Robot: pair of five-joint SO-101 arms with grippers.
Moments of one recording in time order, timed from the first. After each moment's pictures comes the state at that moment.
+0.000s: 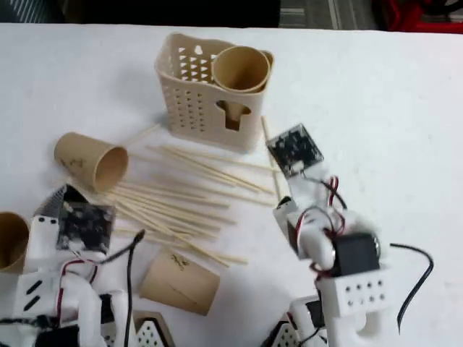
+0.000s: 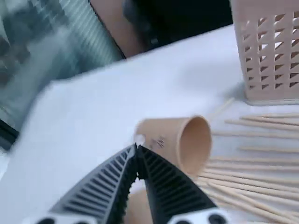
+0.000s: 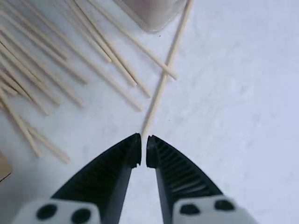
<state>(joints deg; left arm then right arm) -19.0 -104.7 61.1 73.2 -29.7 -13.6 -63.4 47.7 77.2 21.2</state>
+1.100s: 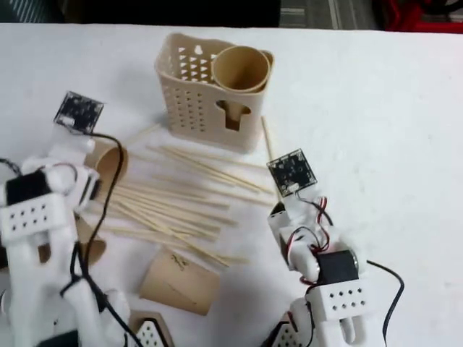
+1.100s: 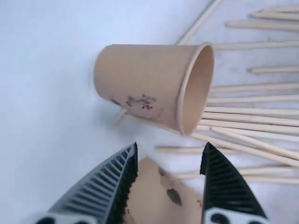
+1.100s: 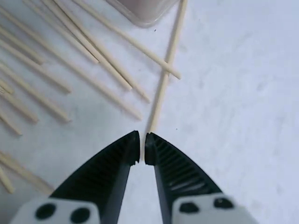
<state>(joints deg) -24.0 -32.0 40.0 64.2 -36.4 -13.4 -71.8 73.2 56.0 17.1</state>
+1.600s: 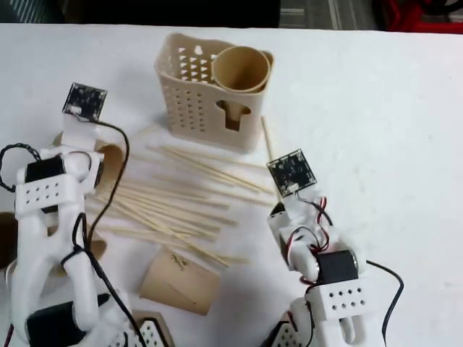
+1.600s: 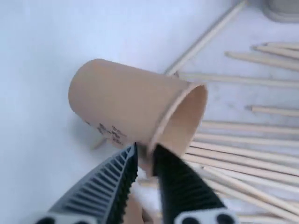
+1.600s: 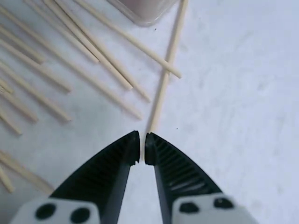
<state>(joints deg) -21.1 -22.1 40.0 52.7 -26.8 -13.4 -71.8 73.4 56.0 17.1</state>
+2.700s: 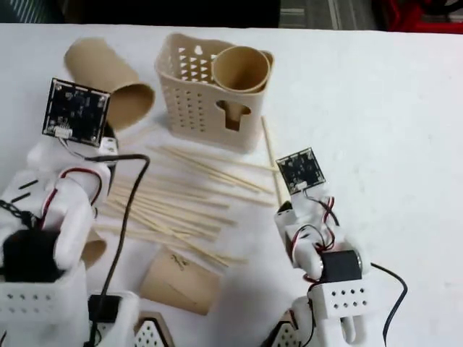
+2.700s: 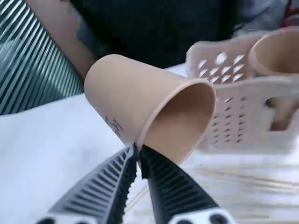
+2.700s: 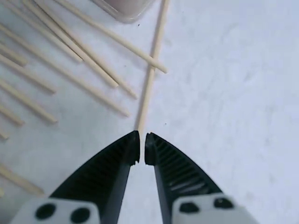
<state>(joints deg) -2.7 -55.7 23.3 66.6 -16.7 -10.0 -71.8 73.4 56.0 17.1</state>
